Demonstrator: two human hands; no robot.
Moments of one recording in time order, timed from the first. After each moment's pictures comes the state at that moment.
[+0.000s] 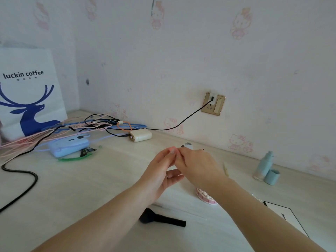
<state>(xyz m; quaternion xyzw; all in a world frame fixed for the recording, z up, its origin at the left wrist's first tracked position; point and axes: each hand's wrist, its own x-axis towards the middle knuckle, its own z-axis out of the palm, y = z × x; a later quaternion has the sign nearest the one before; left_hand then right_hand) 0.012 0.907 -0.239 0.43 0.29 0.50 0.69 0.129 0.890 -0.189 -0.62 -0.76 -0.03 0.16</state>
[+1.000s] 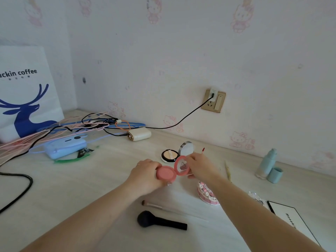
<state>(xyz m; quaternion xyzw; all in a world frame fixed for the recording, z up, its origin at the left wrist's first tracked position) -0.023 0.950 -0.272 0.77 0.58 0.20 0.20 0.154 0.934 -0.224 -0.67 -0.59 0.33 0.31</state>
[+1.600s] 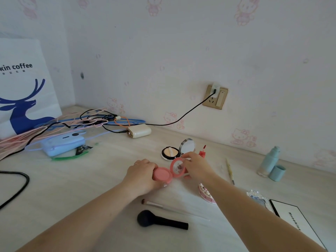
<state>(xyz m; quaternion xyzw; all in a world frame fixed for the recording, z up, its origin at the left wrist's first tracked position) -0.028 0.960 -0.287 0.77 0.60 0.14 0.14 0.153 0.958 -0.251 -0.68 -0.58 0.34 0.30</state>
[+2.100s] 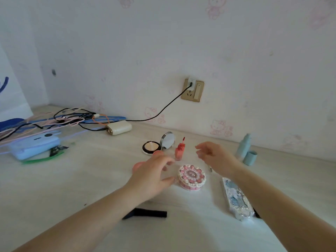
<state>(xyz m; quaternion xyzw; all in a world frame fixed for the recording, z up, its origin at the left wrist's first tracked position) 0.028 0.910 -0.268 0.84 0.40 0.32 0.17 0.243 0.902 -0.216 -0.69 -0.63 0.22 0.29</state>
